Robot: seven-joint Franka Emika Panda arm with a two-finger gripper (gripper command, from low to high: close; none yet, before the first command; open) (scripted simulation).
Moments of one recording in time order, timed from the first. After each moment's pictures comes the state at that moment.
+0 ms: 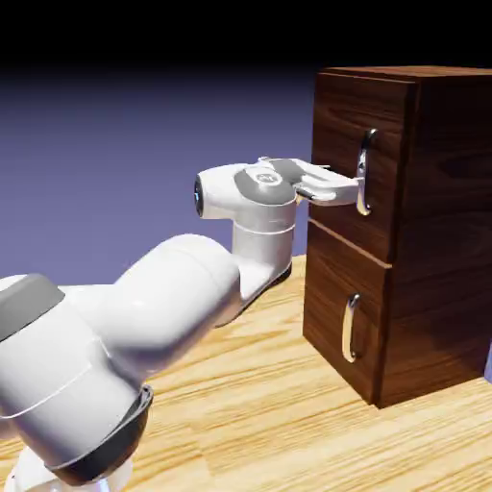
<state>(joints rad) 1.34 -1.33 -1.11 -2.50 -2.55 2.44 -0.89</state>
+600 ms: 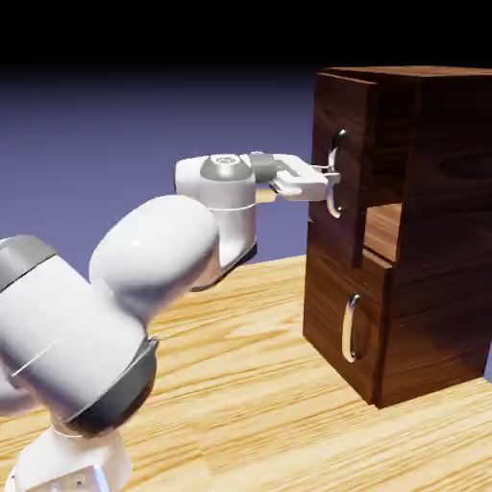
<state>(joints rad) 1.30 -1.22 -0.86 -2.72 -2.38 1.87 -0.72</state>
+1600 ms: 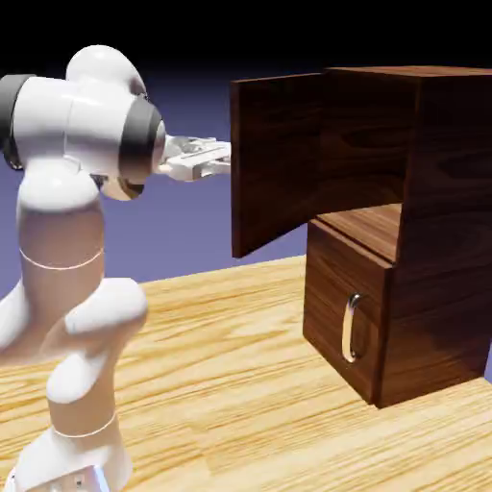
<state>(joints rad) 1.68 -0.35 -0.54 -2.32 -1.40 0.90 -0.22</state>
